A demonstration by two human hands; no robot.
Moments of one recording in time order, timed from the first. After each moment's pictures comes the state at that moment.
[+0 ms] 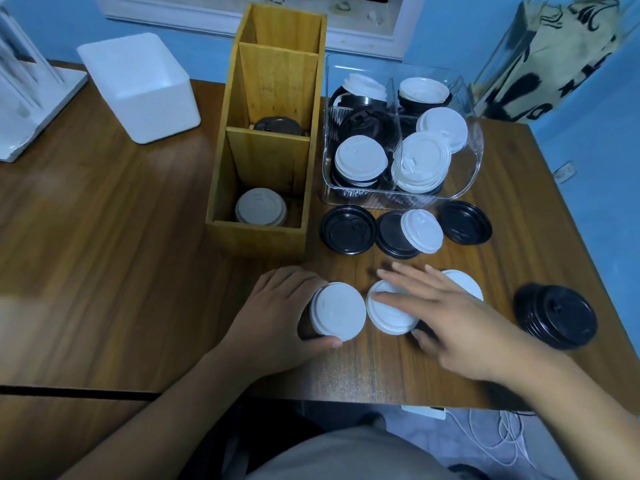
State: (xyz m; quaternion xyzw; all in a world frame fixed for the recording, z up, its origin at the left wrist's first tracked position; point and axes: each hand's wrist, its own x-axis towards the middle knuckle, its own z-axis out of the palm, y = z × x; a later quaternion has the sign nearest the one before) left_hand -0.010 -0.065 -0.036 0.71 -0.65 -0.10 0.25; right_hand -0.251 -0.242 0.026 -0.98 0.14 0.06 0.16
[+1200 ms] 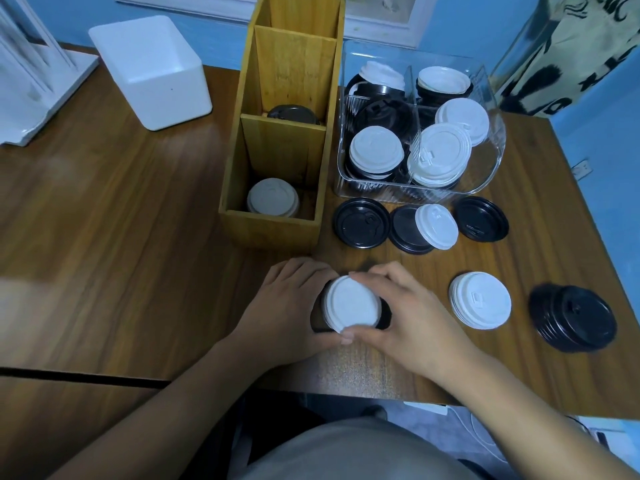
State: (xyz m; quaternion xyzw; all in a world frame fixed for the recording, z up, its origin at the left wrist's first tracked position) left_hand -0.009 -0.067 -0.039 0.71 -0.65 -0.10 0.26; right_hand -0.196 -0.192 0.011 -0.92 0.26 -0.05 0.28
